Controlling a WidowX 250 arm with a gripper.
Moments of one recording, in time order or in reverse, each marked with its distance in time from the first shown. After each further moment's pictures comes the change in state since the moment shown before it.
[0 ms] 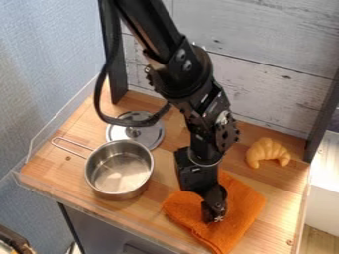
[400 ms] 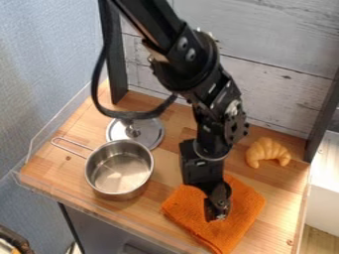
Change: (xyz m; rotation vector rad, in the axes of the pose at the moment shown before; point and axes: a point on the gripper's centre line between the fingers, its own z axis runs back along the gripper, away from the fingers) arm -0.002 0.010 0.016 0.021 -0.024 -0.073
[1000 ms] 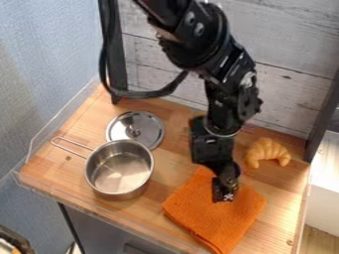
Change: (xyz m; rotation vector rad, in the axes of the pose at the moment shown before) arm -0.010 -0.012 0.023 -0.011 -0.018 -0.034
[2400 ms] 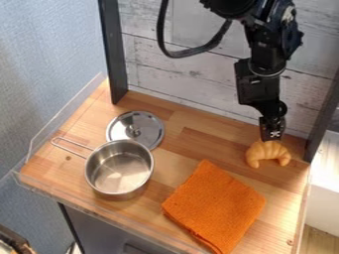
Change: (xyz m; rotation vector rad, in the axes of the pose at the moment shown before) arm -0.080 -0.065 0.031 -0.101 0.200 -0.121
